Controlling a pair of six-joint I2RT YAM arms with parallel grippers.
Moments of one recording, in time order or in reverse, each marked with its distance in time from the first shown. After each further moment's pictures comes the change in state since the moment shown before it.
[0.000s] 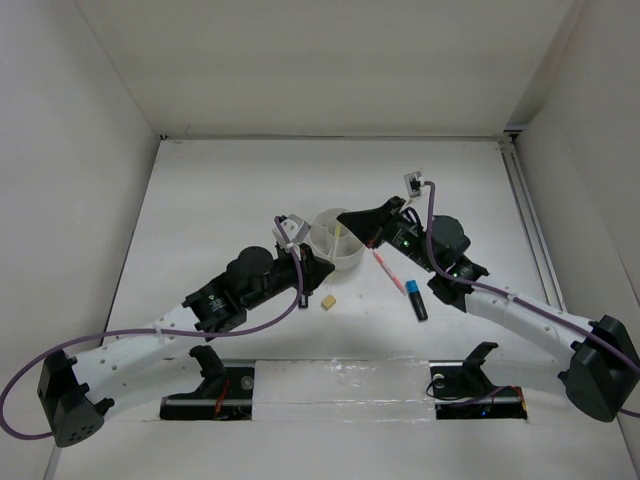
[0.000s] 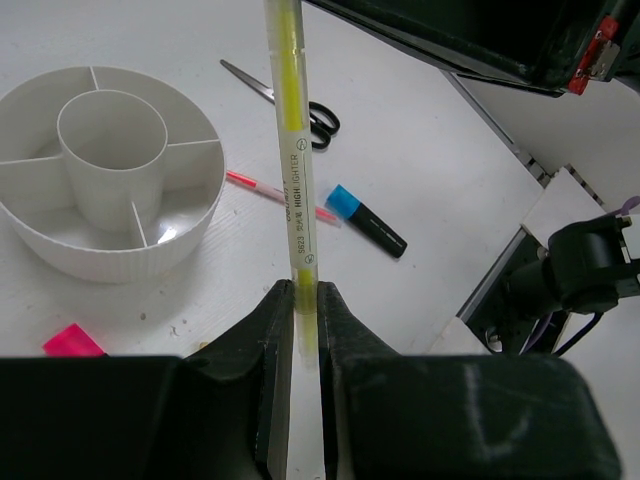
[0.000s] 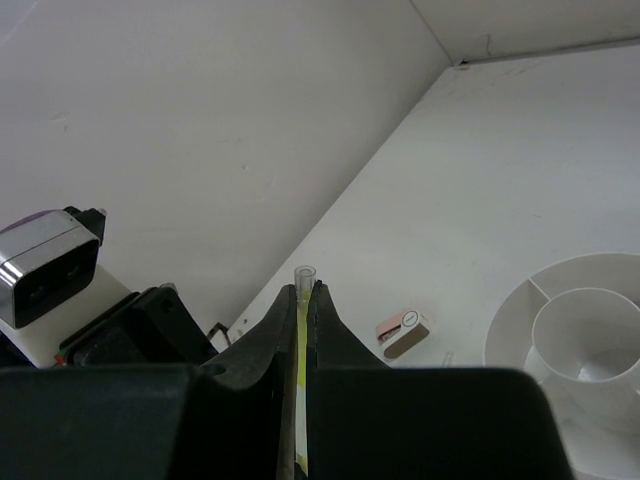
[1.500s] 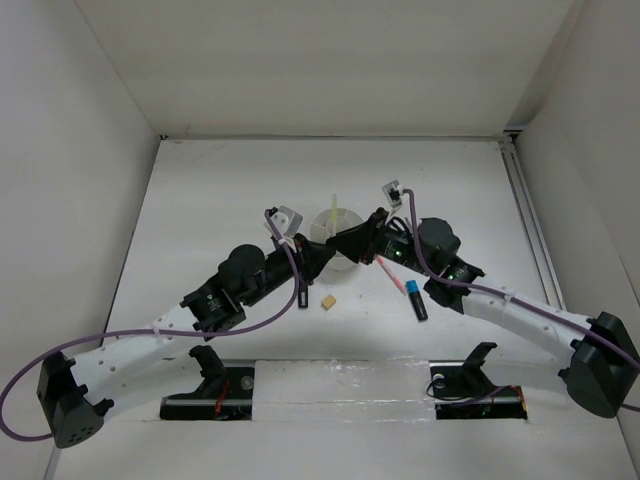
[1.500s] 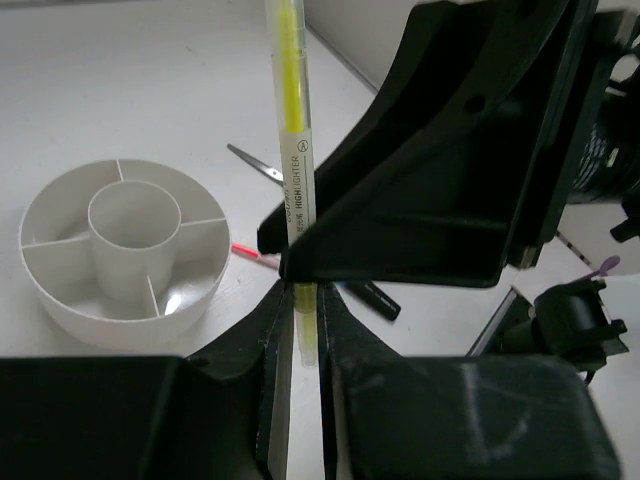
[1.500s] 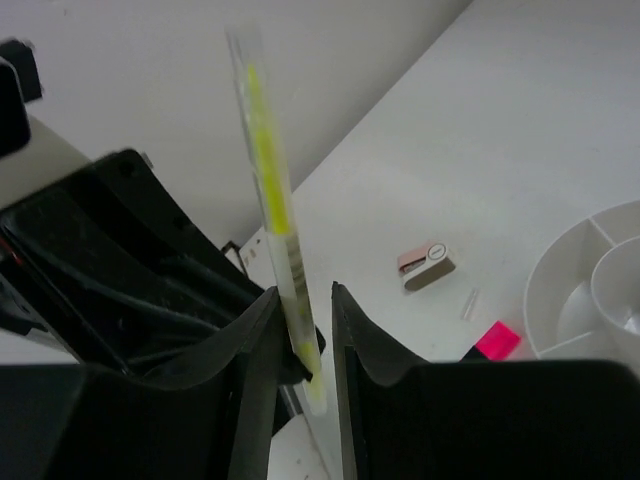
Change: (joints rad) left arm 0.002 -0.001 0.007 0.109 -0.038 0.023; right arm 0.042 0.011 0.013 -0.074 -0.108 -0.046
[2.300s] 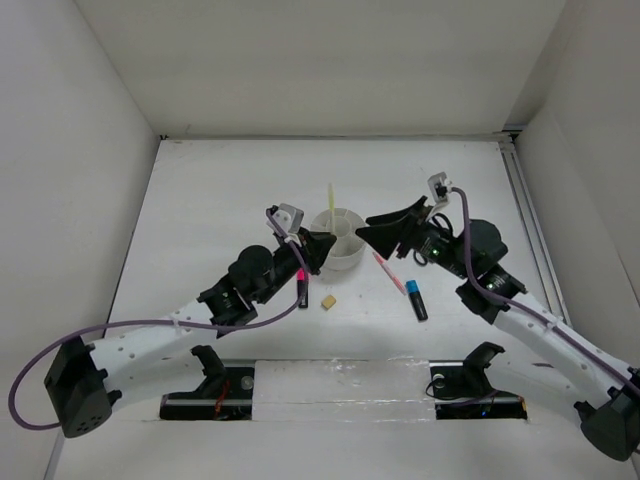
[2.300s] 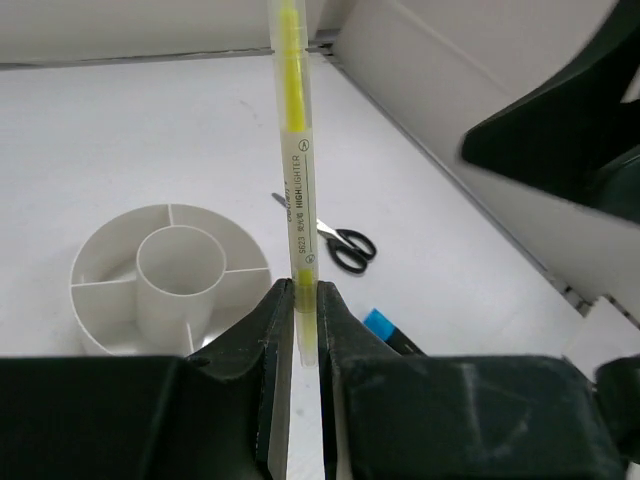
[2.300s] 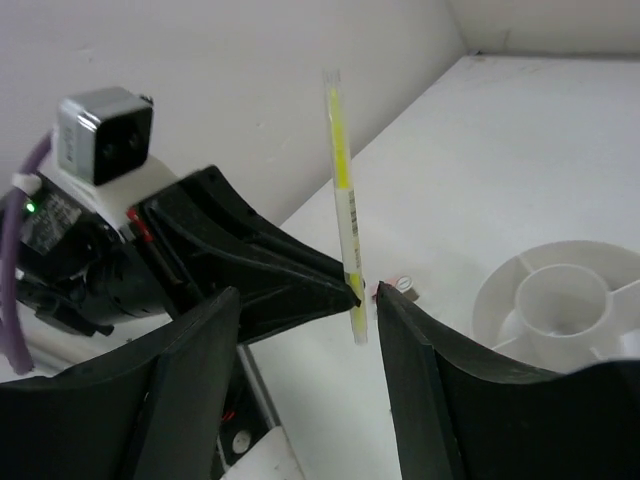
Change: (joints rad) left arm 0.000 0.070 -0.037 0.203 -0.120 0.029; right arm -0.101 -0.224 0.002 -0.151 -0.039 -0.060
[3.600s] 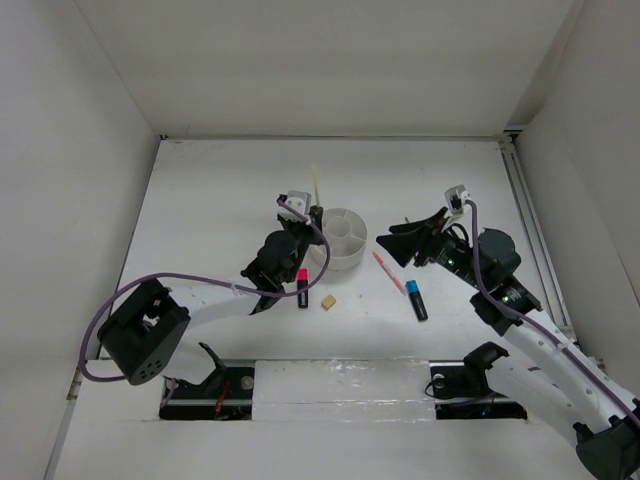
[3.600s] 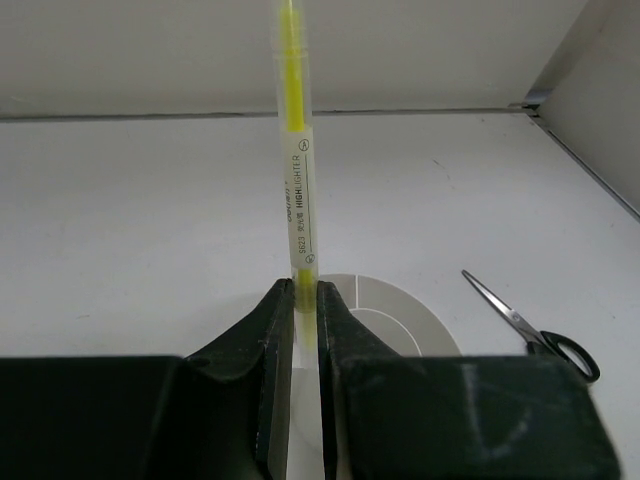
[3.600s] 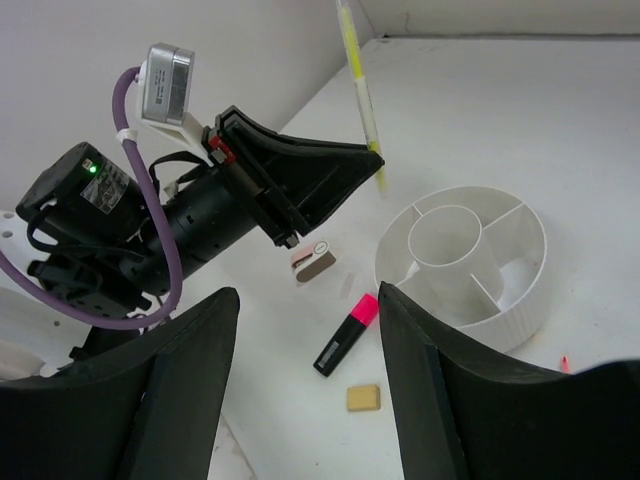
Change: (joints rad) left arm 0.129 0.462 -0.027 0.533 -0.276 0.193; right arm -0.151 -0.174 -0.089 -0.168 -0.024 -0.097
